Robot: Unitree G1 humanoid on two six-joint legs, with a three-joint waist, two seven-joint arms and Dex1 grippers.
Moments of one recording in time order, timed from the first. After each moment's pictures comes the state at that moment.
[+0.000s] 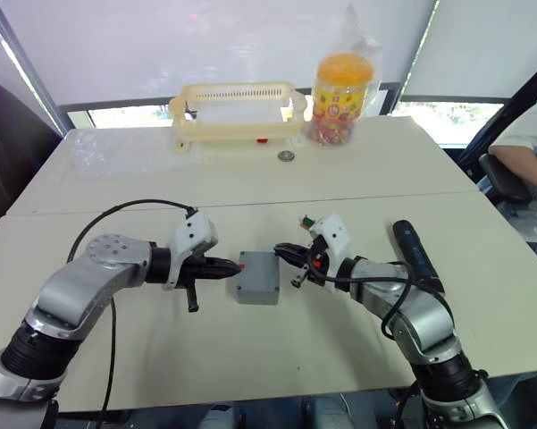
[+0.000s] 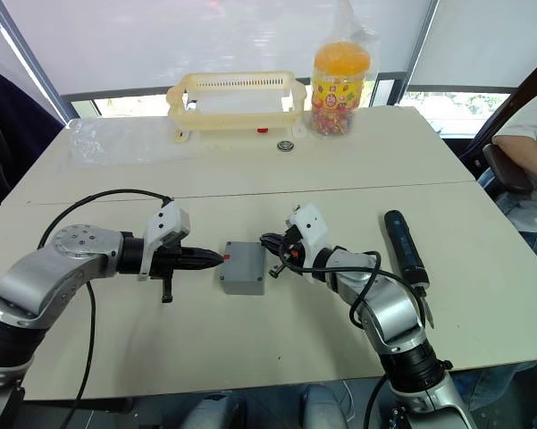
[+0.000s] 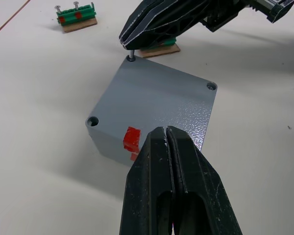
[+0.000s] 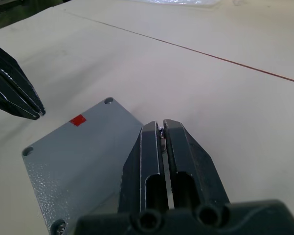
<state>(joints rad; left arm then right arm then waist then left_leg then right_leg) -0.48 0.82 -0.13 -0.35 -0.49 0.78 -1.00 -0.40 -0.37 0.19 -0.34 0.30 0.70 0.54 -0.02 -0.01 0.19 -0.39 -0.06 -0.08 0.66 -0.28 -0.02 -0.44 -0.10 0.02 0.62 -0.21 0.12</state>
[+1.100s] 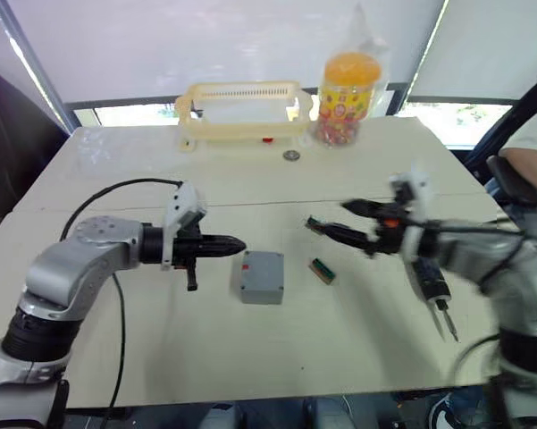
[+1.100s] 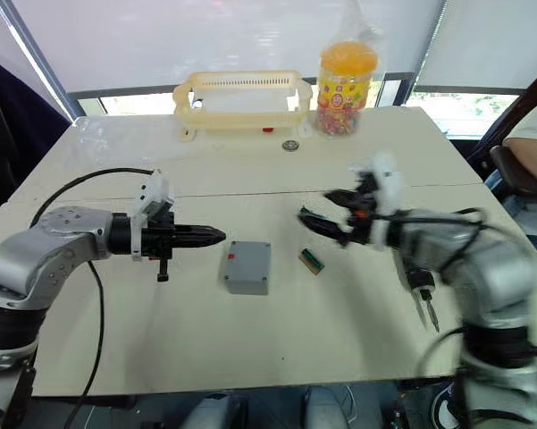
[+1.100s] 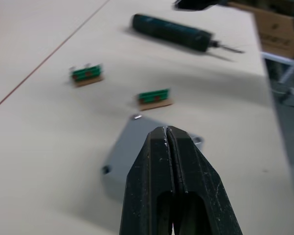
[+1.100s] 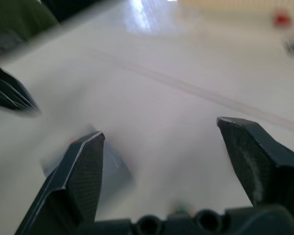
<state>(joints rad) -0.57 0.77 -0.03 -0.34 -0.65 0.81 -1.06 -0.53 -0.89 -0.26 -0.43 0.69 1.22 0.68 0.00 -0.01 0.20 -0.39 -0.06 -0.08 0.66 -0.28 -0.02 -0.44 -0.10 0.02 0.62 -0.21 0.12</state>
